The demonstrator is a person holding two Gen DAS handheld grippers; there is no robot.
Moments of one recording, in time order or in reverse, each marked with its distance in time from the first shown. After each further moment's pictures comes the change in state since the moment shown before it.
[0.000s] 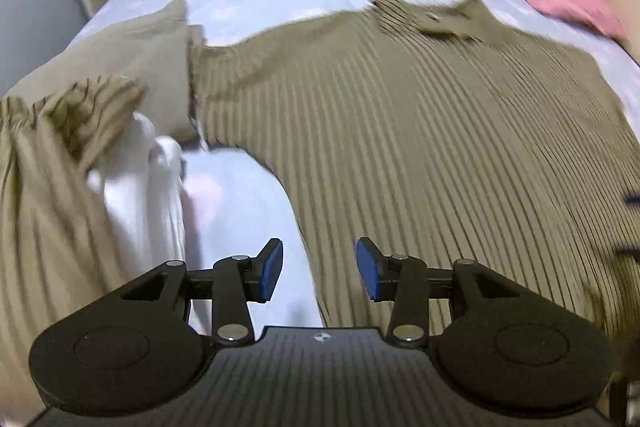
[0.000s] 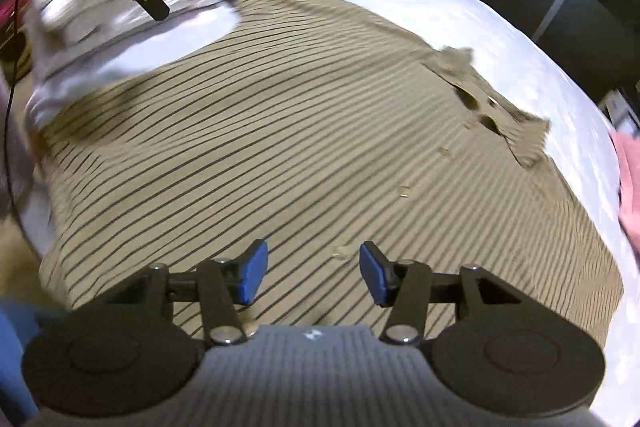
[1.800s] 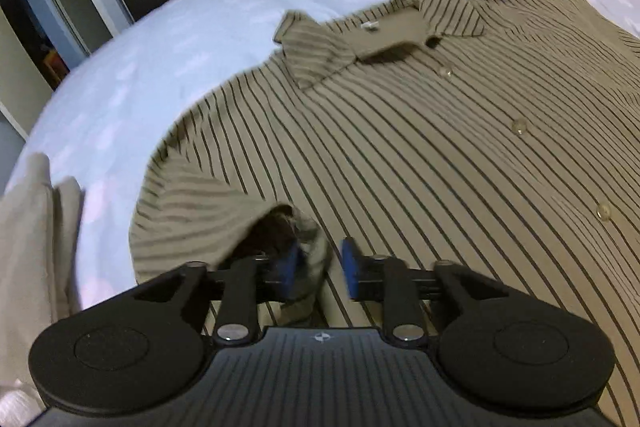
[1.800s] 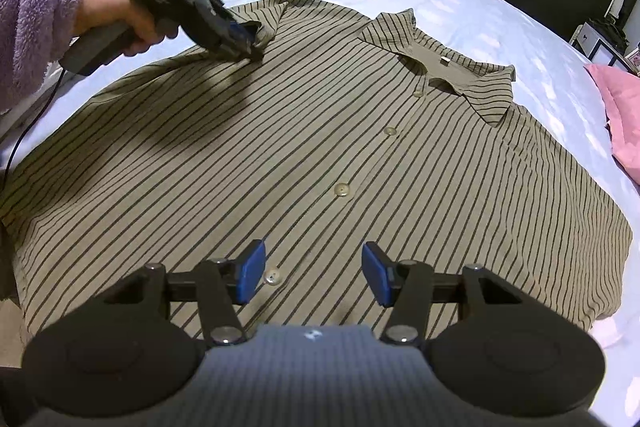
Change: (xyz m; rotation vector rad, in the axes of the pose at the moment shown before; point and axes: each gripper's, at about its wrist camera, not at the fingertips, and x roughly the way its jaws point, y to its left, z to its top) left arm 0.142 -0.108 0.091 0.404 -0.096 -0.014; right arm 0.027 -0.050 0.011 0.190 0.030 -0.018
